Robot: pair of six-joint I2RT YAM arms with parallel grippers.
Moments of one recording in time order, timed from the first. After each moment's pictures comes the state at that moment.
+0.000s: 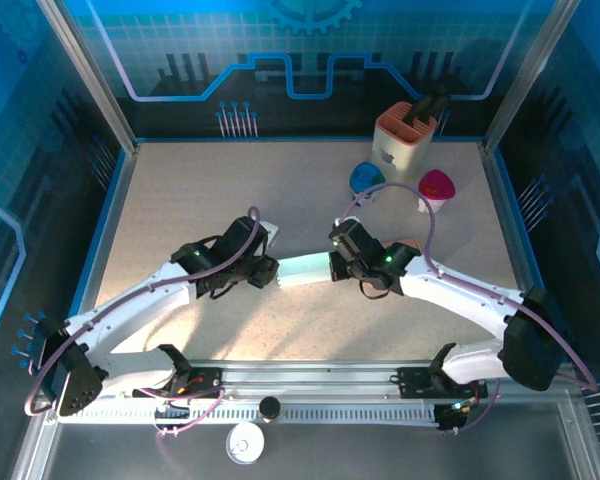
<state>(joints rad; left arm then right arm) -0.69 1.19 0.94 -0.71 -0.11 -0.25 0.81 1.34 0.94 -0.54 0.24 0.52</state>
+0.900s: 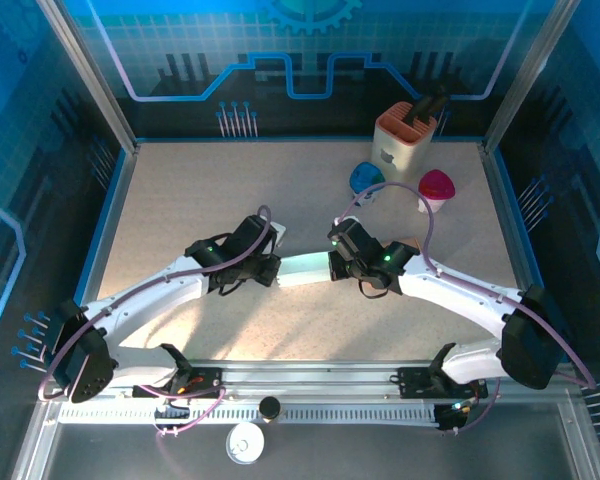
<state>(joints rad) -0.69 1.28 0.94 -0.65 -0.08 -0.25 0.81 1.35 0.94 -0.55 0.24 0.52</state>
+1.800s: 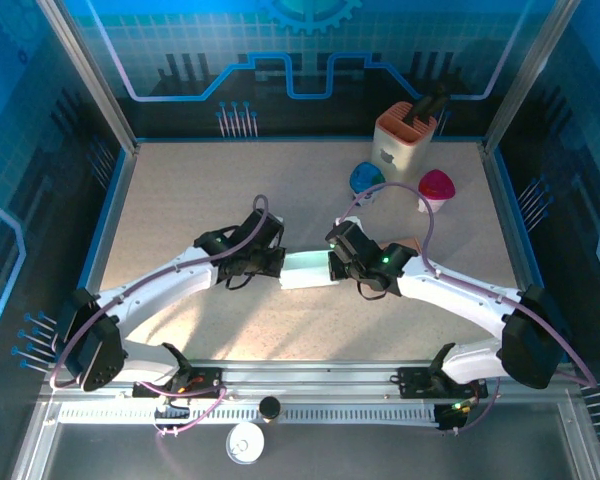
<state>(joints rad) -0.69 1.36 1.02 -0.69 -0.07 -0.48 0.83 1.35 0.94 -0.55 0.30 0.57</state>
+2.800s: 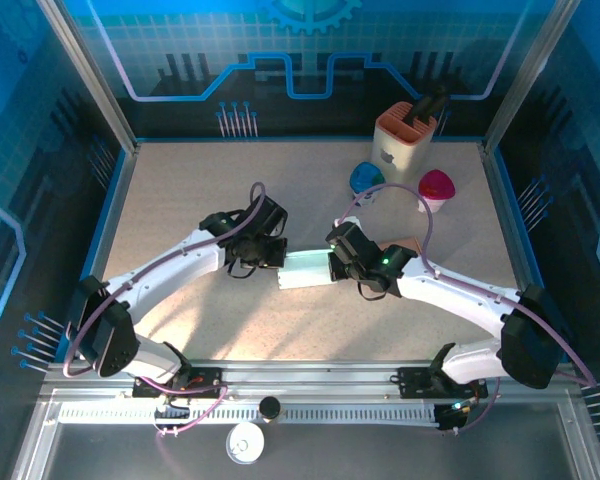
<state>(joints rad) -0.65 1.46 1.18 -0.86 0.03 -0.62 0.83 1.35 0.93 -0.51 0.30 0.53</state>
